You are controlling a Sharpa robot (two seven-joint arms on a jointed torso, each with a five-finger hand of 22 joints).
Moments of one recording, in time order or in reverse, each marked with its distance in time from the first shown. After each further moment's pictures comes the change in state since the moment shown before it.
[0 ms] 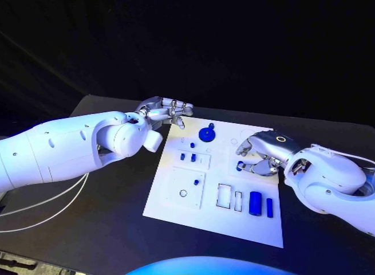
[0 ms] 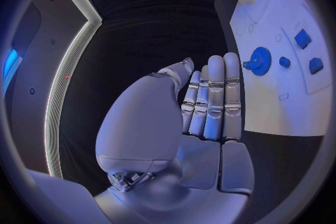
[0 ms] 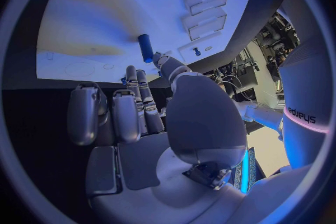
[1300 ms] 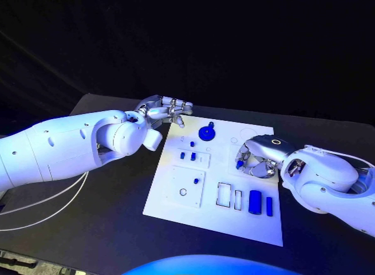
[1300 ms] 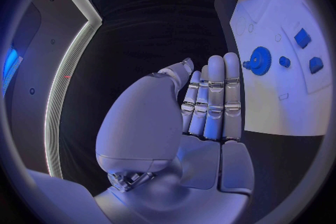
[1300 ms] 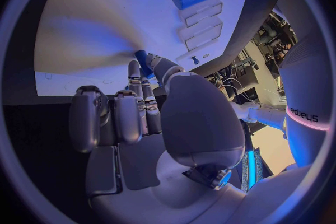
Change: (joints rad) left arm 0.000 0.000 0.000 -0.003 -0.001 0.003 -0.001; left_hand -0.004 0.004 -0.003 0.003 0.000 0.000 0.000 0.000 0.000 -0.004 -0.004 0.000 0.000 0.000 0.000 0.000 0.000 0.000 0.000 0.000 0.000 -0.001; right arm -0.013 0.020 -0.003 -0.022 0.040 0.058 0.002; right_hand 0.055 0.074 0.043 0.009 -0.029 0.096 -0.021 0.037 0.018 0.115 -0.032 0.058 0.008 -0.003 -0.018 0.014 0.027 0.000 0.028 -0.020 0.052 0.000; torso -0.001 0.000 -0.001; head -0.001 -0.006
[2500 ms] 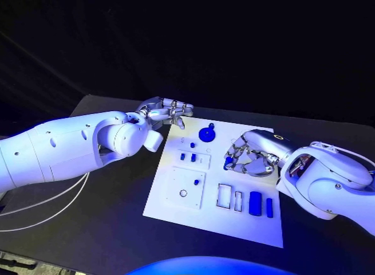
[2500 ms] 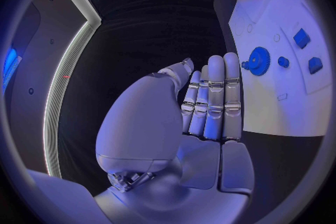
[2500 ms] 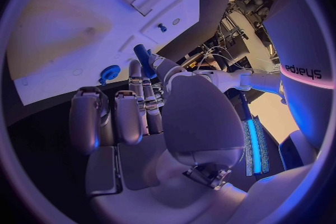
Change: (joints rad) left arm 0.000 0.007 0.000 -0.009 0.000 0.005 -0.010; left_hand 0.000 0.000 0.000 0.000 0.000 0.000 0.000 0.000 0.000 0.000 0.000 0.005 0.000 0.000 0.000 0.000 -0.001 0.000 0.000 0.000 -0.004 -0.001; right arm 0.048 -0.029 0.009 0.149 0.263 -0.088 0.002; right_hand -0.020 0.011 0.002 0.025 -0.010 0.016 -0.009 0.005 0.012 0.018 -0.010 0.000 0.002 0.000 -0.007 0.004 0.003 0.000 0.007 -0.007 0.012 0.001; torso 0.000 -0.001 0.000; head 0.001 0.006
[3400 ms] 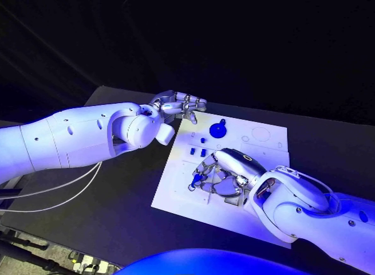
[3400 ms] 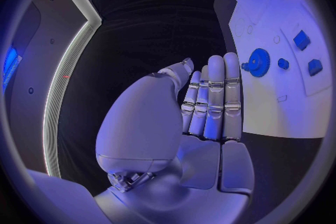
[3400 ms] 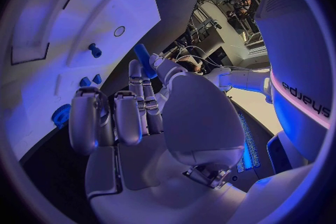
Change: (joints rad) left arm 0.000 0.001 0.000 0.002 0.000 0.005 -0.001; left_hand 0.000 0.000 -0.003 -0.003 0.000 -0.004 0.004 0.000 0.000 -0.004 0.004 0.000 0.000 0.000 0.000 0.000 0.000 0.000 0.000 0.000 0.000 -0.001; right arm -0.152 0.206 -0.003 -0.047 0.005 -0.104 0.096; right_hand -0.006 -0.007 0.003 0.003 0.003 -0.001 0.000 0.001 0.001 0.000 0.000 0.000 0.000 0.000 0.000 0.000 0.000 0.000 0.000 0.000 0.000 0.000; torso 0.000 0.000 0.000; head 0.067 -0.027
